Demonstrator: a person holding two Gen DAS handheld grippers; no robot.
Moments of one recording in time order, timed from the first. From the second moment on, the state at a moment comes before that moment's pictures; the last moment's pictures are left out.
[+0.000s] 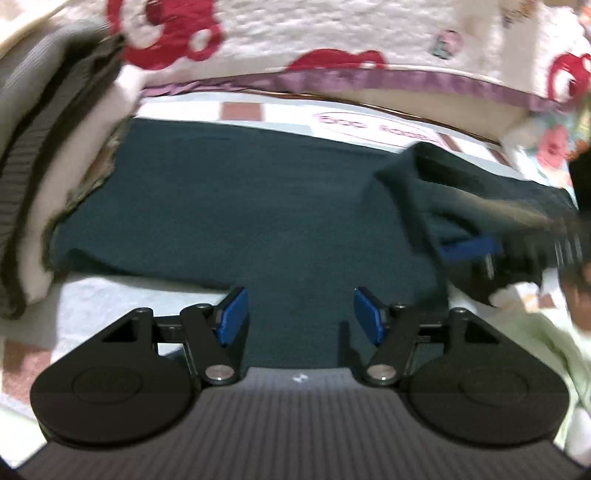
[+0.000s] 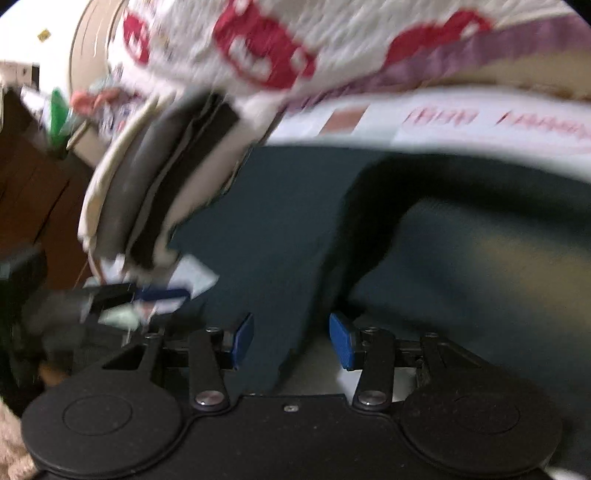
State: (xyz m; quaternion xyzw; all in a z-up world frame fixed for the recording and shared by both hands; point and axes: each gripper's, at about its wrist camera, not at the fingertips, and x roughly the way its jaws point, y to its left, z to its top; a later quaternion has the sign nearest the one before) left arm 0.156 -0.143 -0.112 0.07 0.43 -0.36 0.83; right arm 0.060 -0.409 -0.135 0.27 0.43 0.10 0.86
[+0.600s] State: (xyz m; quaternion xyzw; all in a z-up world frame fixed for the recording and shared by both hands) left arm 0.136 -0.127 -0.079 0.05 0.29 -0.47 0.83; right arm 0.103 -0.379 -0.097 0.30 0.36 0.19 0.86
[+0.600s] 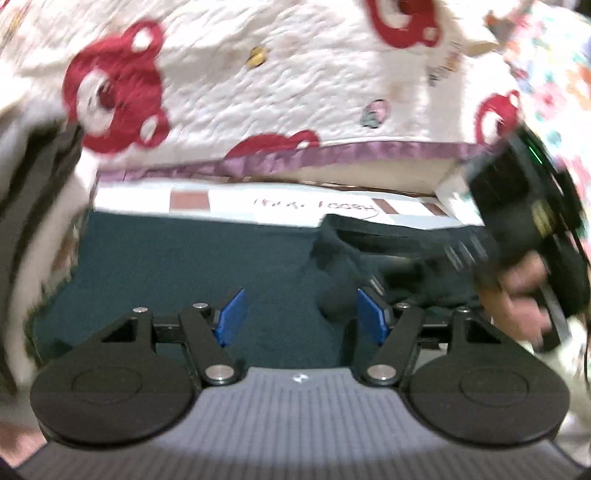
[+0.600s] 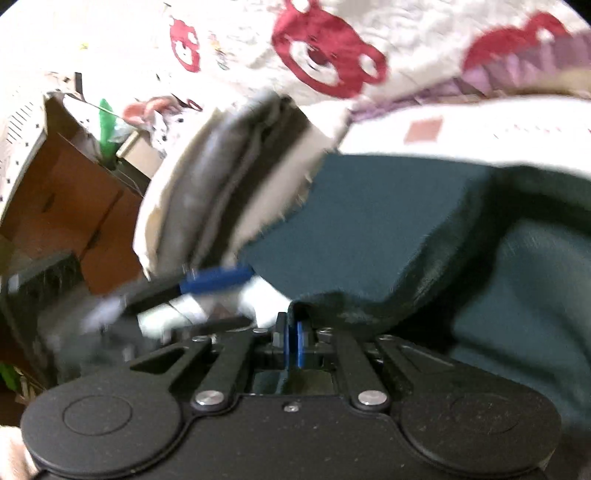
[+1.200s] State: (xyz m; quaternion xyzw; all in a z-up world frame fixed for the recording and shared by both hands) left arm 0.136 -0.140 -0.099 0.15 0.22 -0.32 0.91; right arm 0.157 -0.373 -0.032 0.28 0.31 0.20 0.89
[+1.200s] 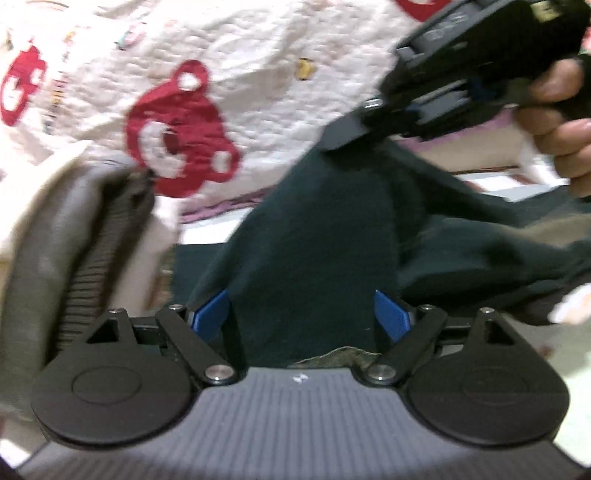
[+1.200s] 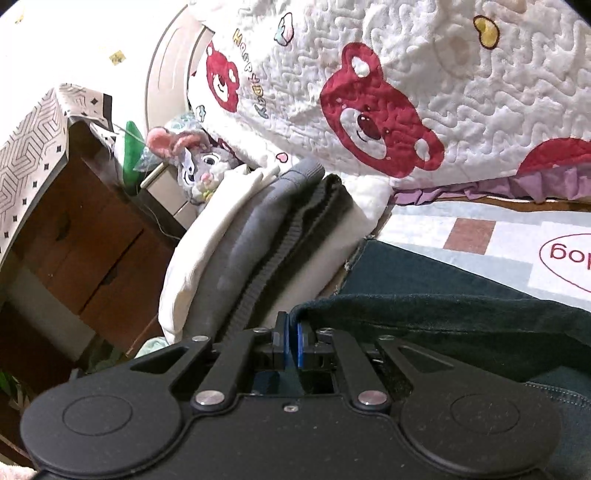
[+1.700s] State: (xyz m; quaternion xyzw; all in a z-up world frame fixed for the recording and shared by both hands) left arm 0.162 -0.106 -0.089 0.06 0.25 -0.30 0.92; right arm 0.147 -0.378 -0.003 0.20 0.29 0.20 0.91
